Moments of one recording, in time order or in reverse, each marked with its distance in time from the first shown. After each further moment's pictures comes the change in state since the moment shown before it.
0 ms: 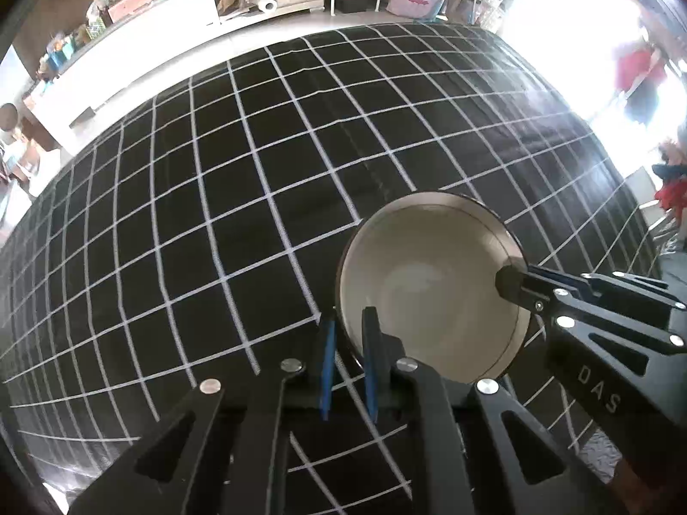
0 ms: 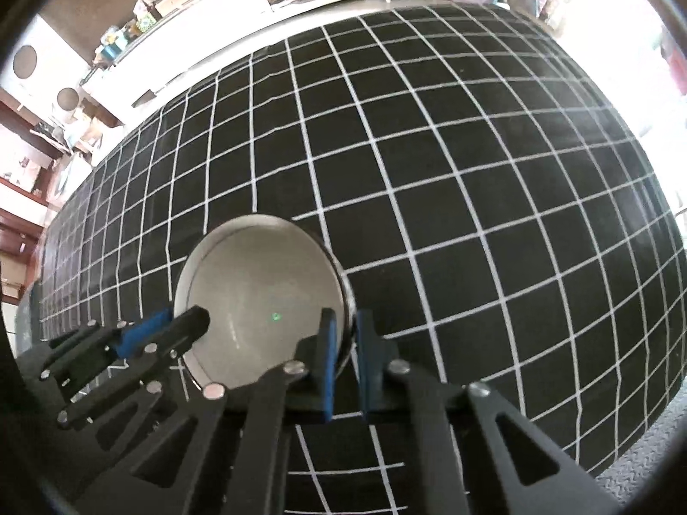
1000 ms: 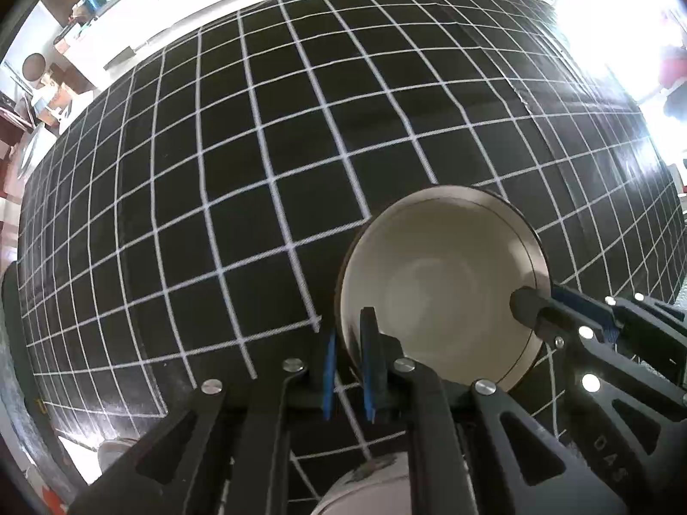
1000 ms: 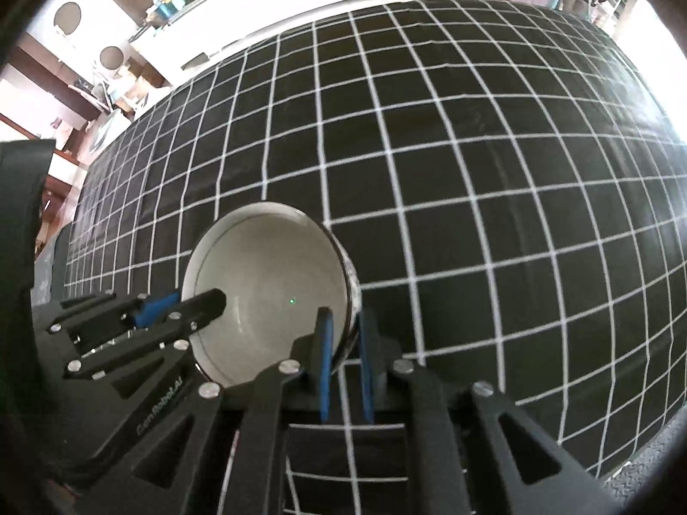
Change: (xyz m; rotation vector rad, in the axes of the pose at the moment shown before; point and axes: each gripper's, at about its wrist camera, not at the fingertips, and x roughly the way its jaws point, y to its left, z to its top) left arm -0.014 0.126 -0.083 -0.088 0.146 0.064; right arm 0.005 0.112 -0.063 -0.096 0.065 0.118
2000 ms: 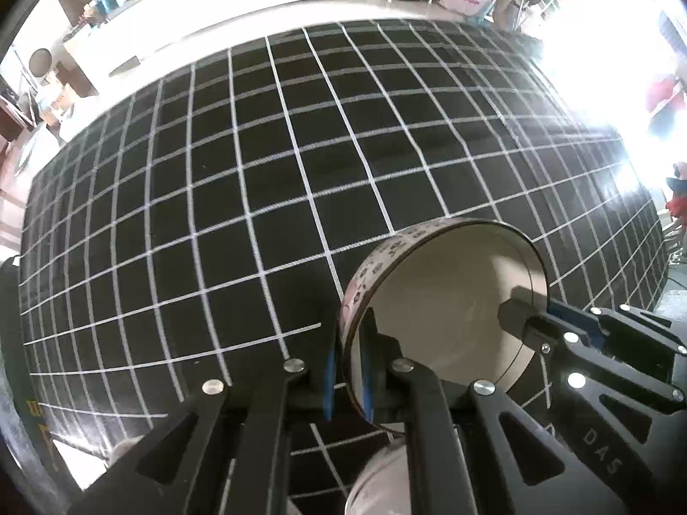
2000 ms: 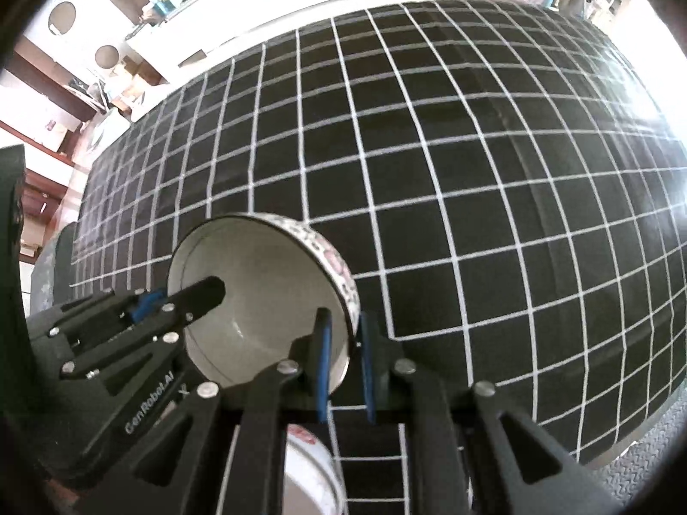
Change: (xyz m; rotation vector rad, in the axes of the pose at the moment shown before) left arm -0.038 0.042 -0.019 -0.024 -0.112 -0.046; right arm -0.019 0.037 -0.001 0.014 -0.022 -0.031
